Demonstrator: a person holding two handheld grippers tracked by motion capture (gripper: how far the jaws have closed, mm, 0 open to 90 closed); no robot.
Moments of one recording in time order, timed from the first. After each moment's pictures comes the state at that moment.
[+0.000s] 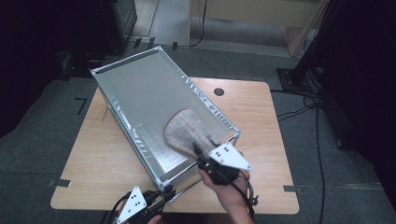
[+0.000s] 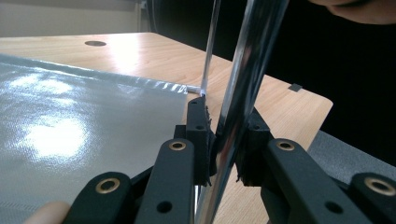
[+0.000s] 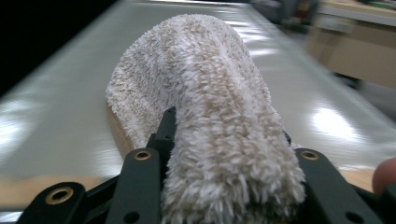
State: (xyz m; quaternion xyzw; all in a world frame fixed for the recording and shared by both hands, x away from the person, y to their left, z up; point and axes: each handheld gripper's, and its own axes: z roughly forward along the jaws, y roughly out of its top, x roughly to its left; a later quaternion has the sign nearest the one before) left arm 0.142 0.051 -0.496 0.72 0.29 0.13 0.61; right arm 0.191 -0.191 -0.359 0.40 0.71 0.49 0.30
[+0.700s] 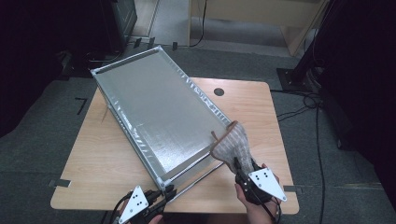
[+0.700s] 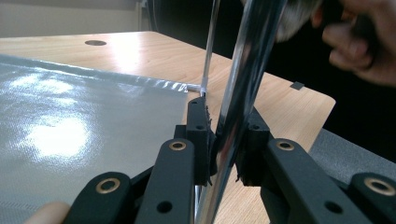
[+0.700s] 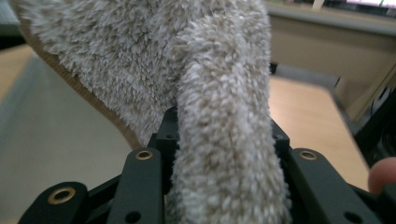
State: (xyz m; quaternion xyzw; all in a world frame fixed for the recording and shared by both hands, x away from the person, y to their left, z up) left arm 0.143 0.048 -0.496 0.73 0.28 0.14 0.61; right arm 0.157 -0.283 -0.425 0.48 0.64 0.44 0.40
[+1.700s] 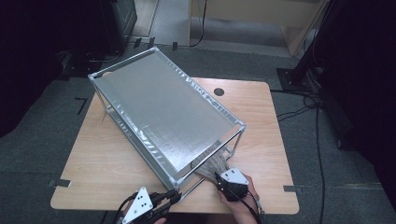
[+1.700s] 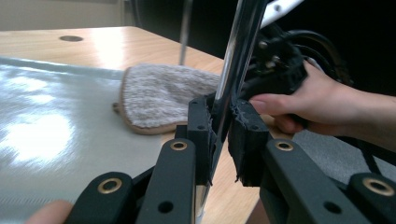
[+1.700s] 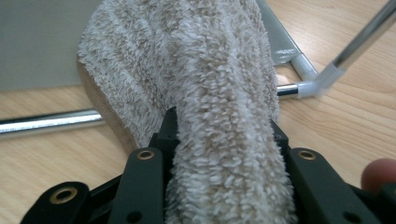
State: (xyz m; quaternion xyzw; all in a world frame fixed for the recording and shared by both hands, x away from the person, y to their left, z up) left arm 0.138 0.032 -0.492 0.74 0.26 0.11 0.61; right arm 0.192 -0.256 -0.517 0.48 0.77 0.33 0.28
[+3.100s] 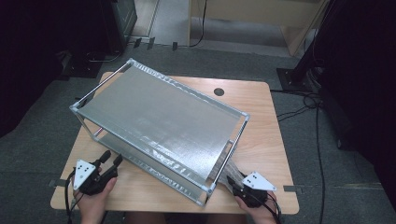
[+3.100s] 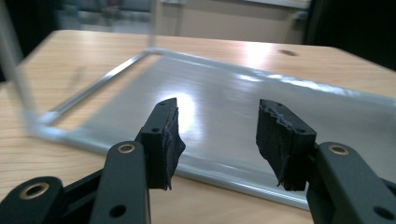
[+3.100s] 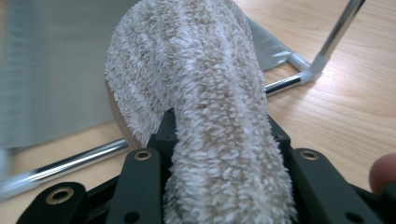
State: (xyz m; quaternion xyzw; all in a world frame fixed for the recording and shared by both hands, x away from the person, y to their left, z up) left arm 0.223 0.184 -0.506 0.62 0.50 0.30 0.52; right arm 0.168 -0.308 -0.499 0.44 0.76 0.41 0.25
